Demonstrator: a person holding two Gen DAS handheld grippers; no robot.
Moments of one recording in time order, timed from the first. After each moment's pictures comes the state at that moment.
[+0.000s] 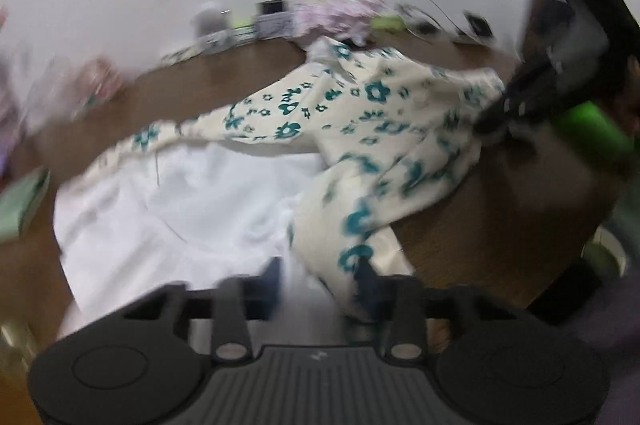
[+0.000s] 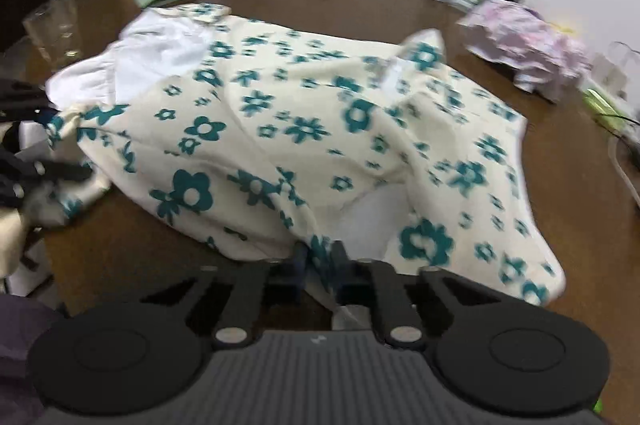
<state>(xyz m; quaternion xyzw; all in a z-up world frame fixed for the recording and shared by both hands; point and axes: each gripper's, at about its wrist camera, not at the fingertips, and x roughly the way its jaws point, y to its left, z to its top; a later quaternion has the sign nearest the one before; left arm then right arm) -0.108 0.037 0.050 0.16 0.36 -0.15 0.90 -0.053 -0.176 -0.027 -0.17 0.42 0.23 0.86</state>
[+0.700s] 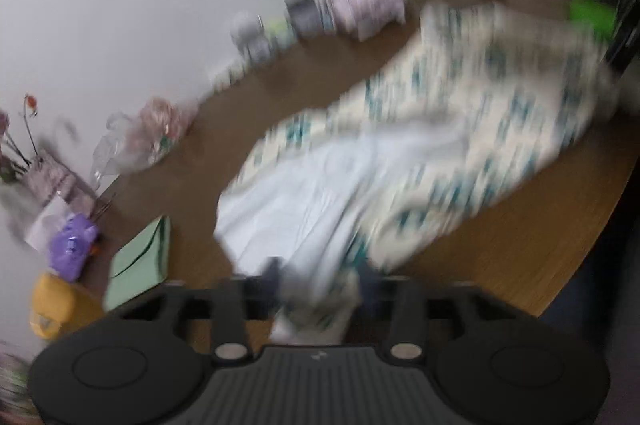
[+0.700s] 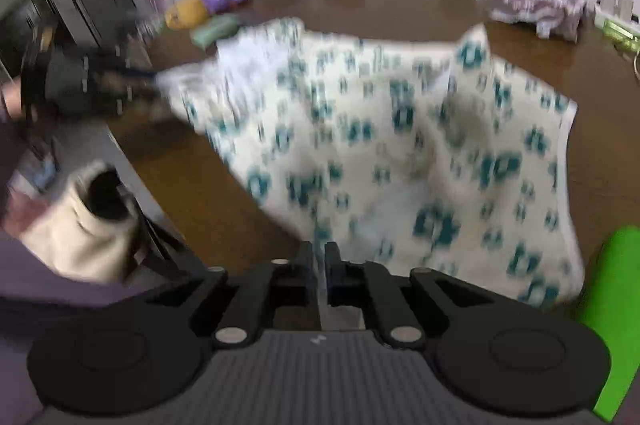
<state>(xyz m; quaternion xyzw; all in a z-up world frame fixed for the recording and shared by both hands) -0.121 0.114 0.096 0.25 0.32 -0.13 0.90 -0.115 -0.208 0.008 -0.01 0.42 0.32 0.85</state>
